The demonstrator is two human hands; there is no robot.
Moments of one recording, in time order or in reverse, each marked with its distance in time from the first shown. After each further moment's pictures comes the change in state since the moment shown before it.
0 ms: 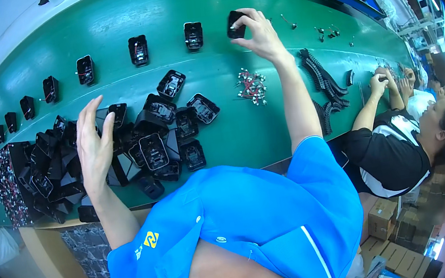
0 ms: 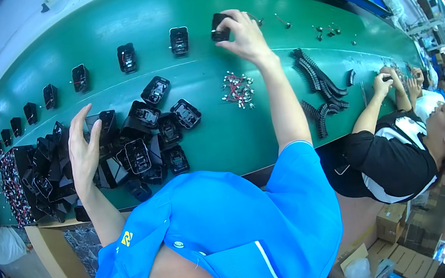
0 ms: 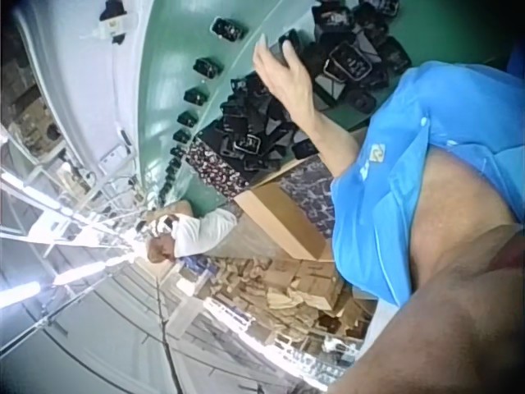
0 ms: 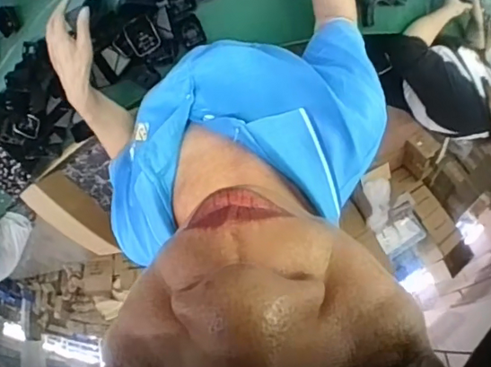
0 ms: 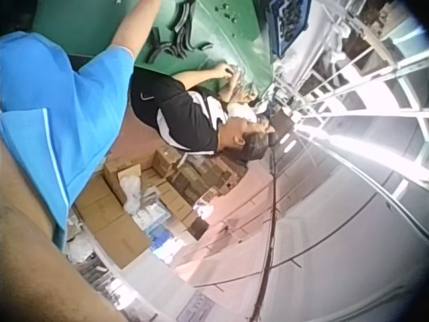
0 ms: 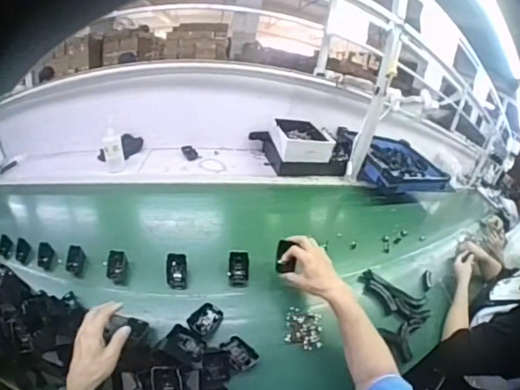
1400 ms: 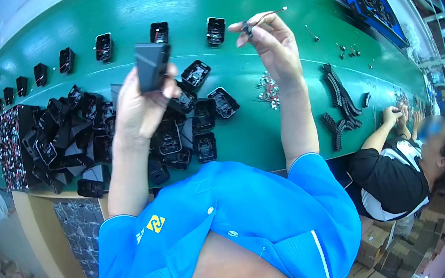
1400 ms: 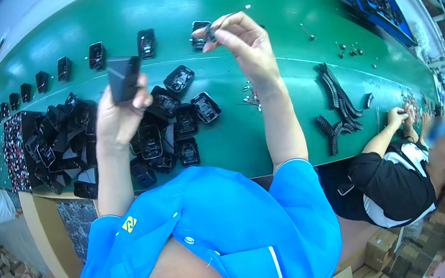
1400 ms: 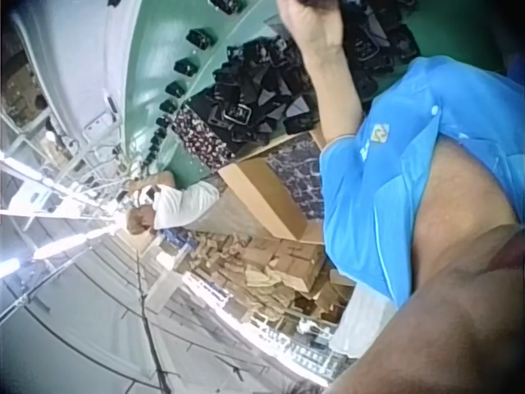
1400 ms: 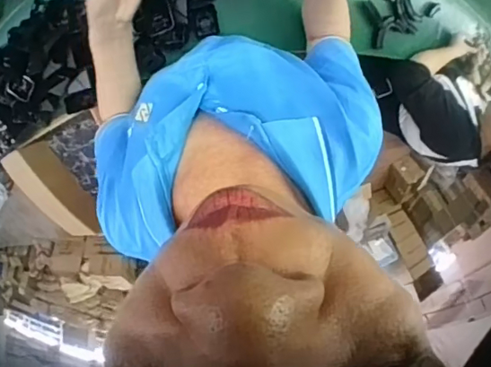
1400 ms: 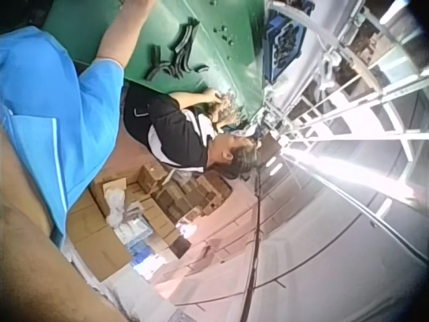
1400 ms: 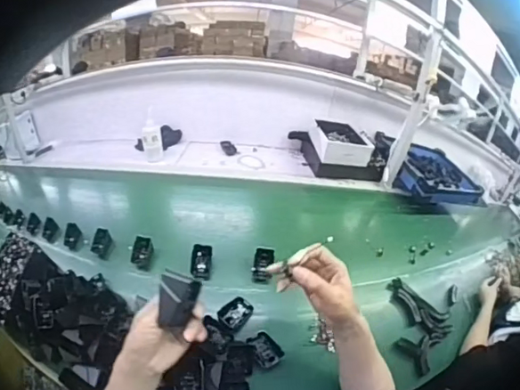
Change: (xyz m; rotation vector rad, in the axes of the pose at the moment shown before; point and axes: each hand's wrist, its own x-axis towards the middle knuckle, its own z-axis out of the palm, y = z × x) left_hand 0.021 0.035 0.041 -1.915 -0.287 -0.219; right_hand 0.009 -0.124 -0.022 1.607 0.009 -0.005
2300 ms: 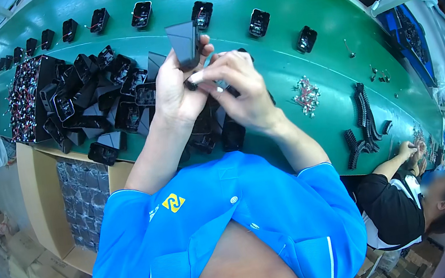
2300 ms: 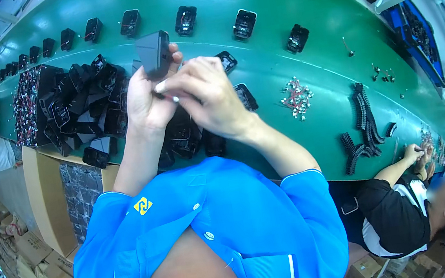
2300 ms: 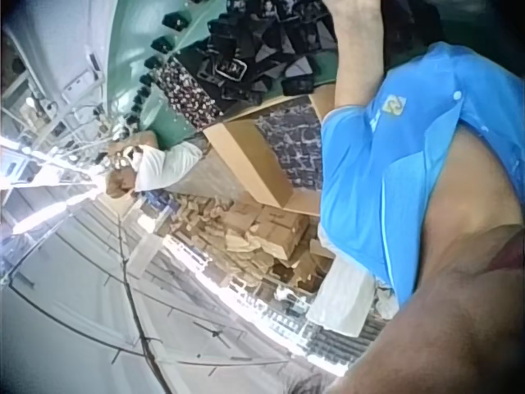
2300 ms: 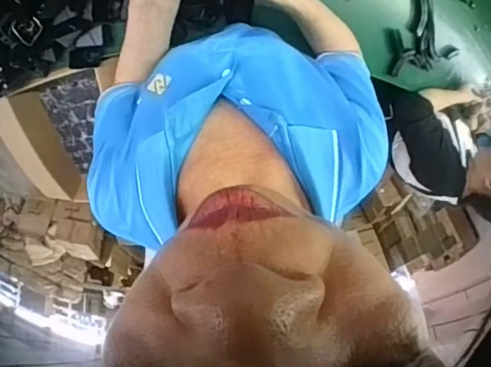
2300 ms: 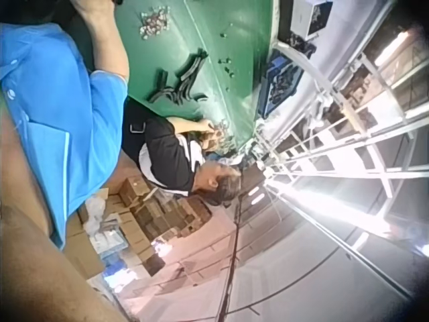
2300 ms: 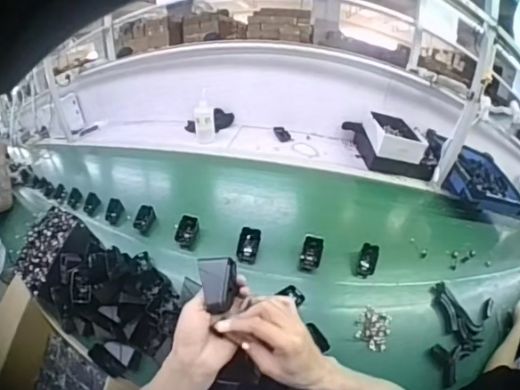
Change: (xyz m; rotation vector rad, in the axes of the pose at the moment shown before) left_hand -0.009 -0.010 0.014 -0.162 0.437 0.041; right_hand -0.030 0.051 0.123 -0.874 -0.237 -0.351
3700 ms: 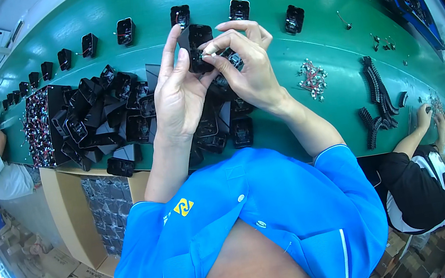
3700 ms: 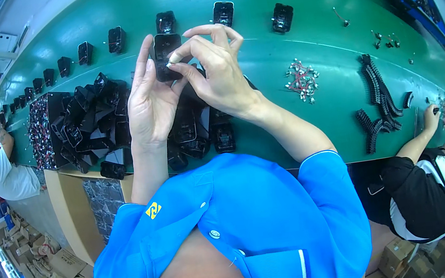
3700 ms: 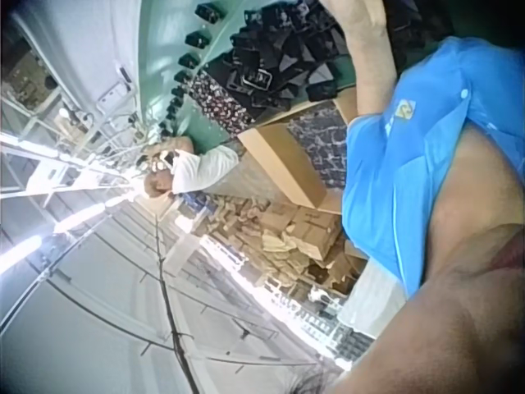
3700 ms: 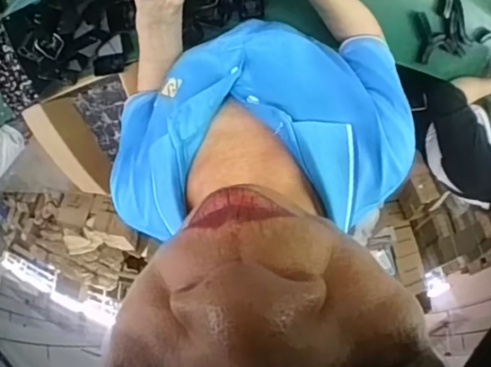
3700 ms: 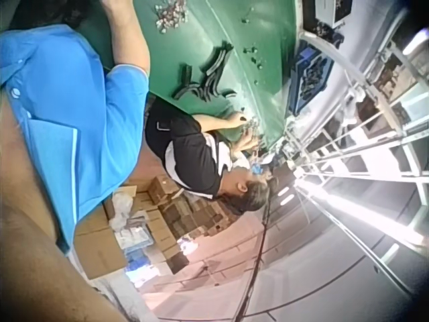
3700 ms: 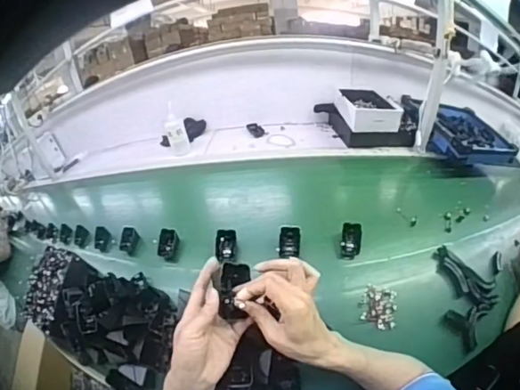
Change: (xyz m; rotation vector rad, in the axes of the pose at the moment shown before) left_hand -0.013 -0.002 0.013 0.292 -0.241 0.110; right_hand 0.004 0.030 -0.010 -0.102 0.171 0.189
